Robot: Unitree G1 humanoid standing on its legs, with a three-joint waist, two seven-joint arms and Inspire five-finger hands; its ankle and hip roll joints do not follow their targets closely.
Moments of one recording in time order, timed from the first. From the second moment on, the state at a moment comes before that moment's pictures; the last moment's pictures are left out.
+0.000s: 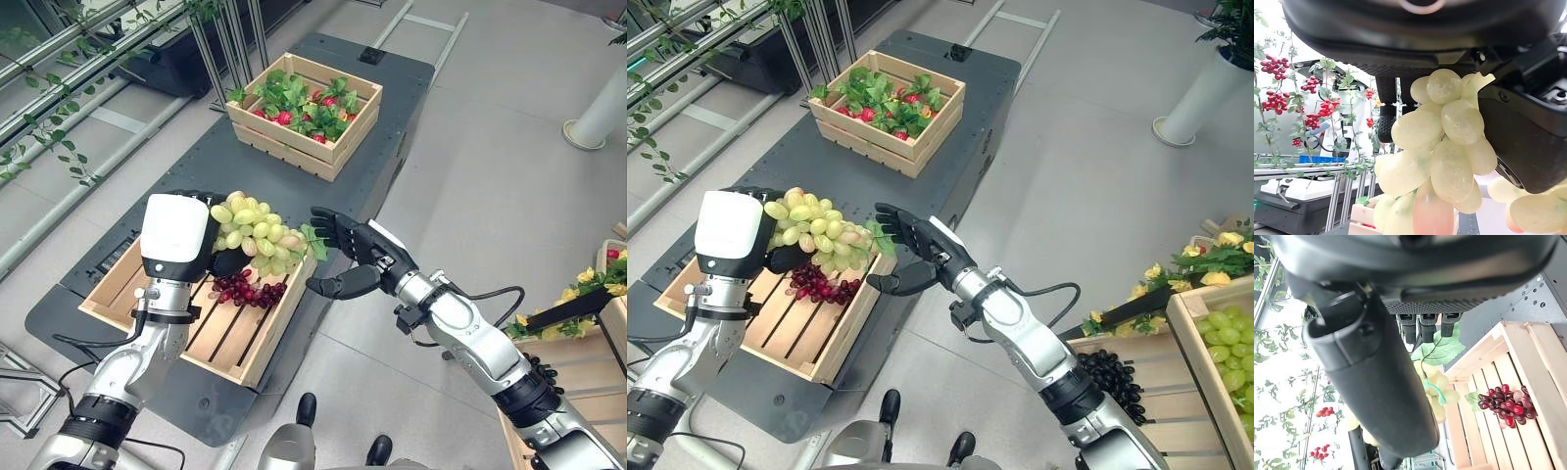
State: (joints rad) left arm -0.15 0.79 -0.20 0.16 0.77 -0.11 0.71; right arm -0.37 -0.46 0.48 -0.13 0.44 0.16 0.05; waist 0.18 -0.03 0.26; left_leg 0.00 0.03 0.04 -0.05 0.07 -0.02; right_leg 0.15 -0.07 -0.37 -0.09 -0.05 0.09
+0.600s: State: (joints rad) left arm -0.16 0.72 -0.30 0.10 0.73 -0.12 0.64; right arm -0.37 -0.43 0.48 -0.13 0.48 0.16 0.00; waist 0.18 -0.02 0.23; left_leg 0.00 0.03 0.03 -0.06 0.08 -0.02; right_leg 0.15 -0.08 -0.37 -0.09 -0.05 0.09
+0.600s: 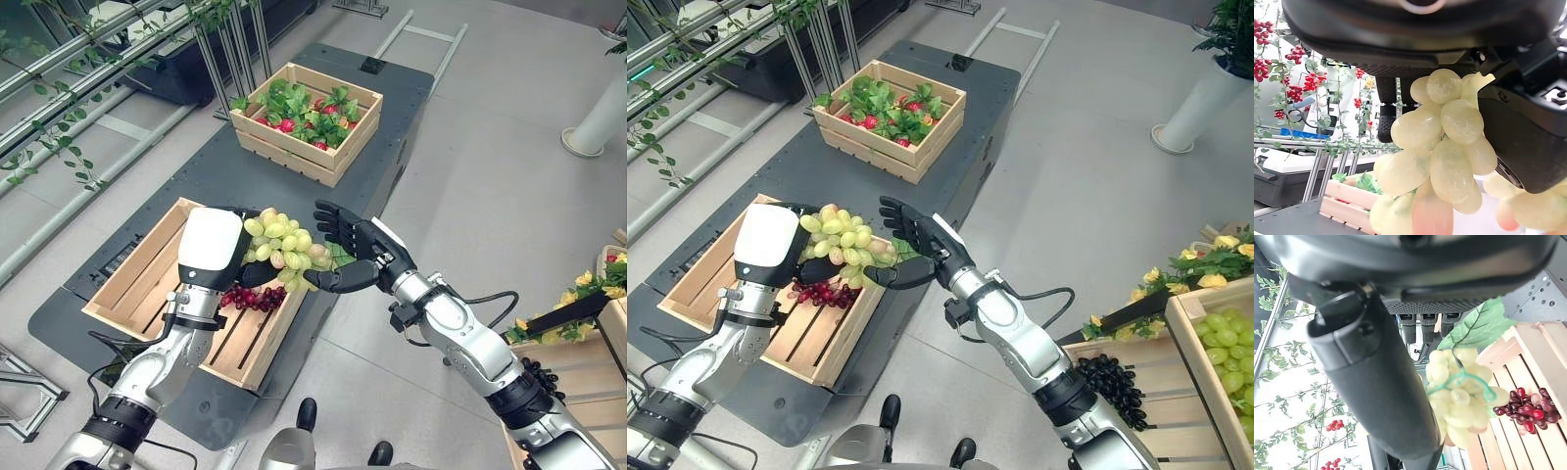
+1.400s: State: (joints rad) left arm -0.17 0.68 -0.32 0.02 0.65 -0.11 0.59; right arm -0.35 -0.46 0.48 -0.17 0.48 0.16 0.00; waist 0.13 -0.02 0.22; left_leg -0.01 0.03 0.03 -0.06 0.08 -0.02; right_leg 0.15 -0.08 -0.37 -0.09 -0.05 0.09
